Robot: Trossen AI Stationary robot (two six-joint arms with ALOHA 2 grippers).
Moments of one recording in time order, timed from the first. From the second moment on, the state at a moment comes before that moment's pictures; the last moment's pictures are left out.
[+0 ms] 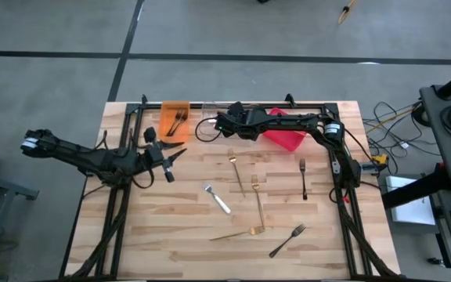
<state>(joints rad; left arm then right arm) -0.24 0.74 0.47 0.18 -0.72 0.25 -0.28 2.11 1.76 -0.86 0.76 0.70</state>
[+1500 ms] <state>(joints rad) -0.24 0.74 0.47 0.16 -0.72 0.27 -0.28 2.11 1.76 -0.79 0.76 0.67</state>
